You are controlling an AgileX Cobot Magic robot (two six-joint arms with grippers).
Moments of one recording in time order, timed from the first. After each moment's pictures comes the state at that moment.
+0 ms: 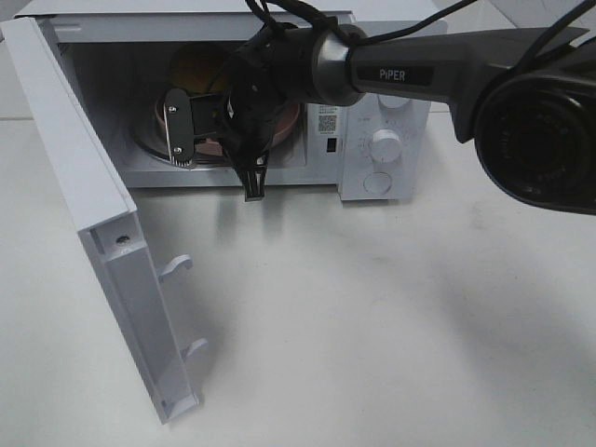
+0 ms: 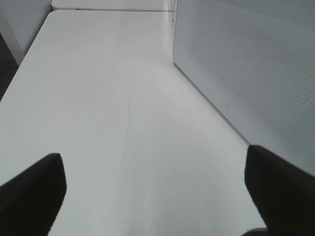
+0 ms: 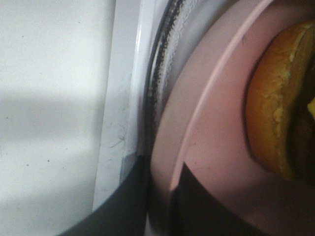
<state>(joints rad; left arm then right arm) 0.05 0.00 -0.52 -0.06 1.09 0.03 0.68 2.44 -2.02 -0.33 0.52 -0.89</state>
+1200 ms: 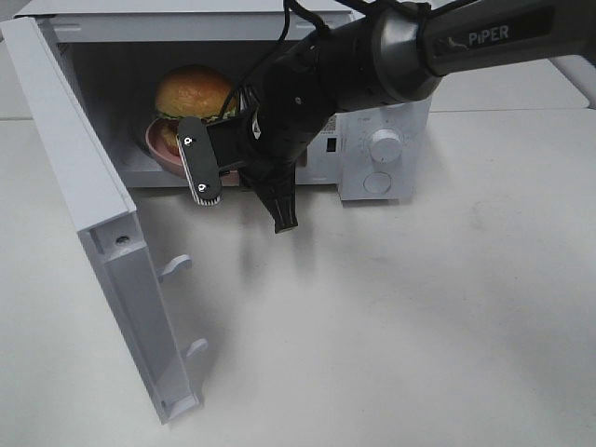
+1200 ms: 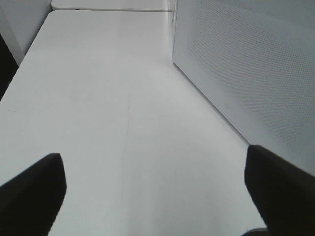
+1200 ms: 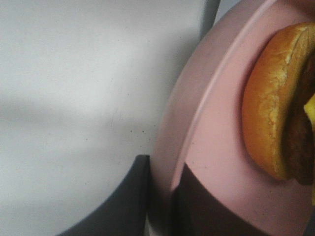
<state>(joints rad) 0.05 0.00 -0.52 -0.06 1.09 0.03 0.71 2.15 -1.54 -0.29 0.34 -1.04</state>
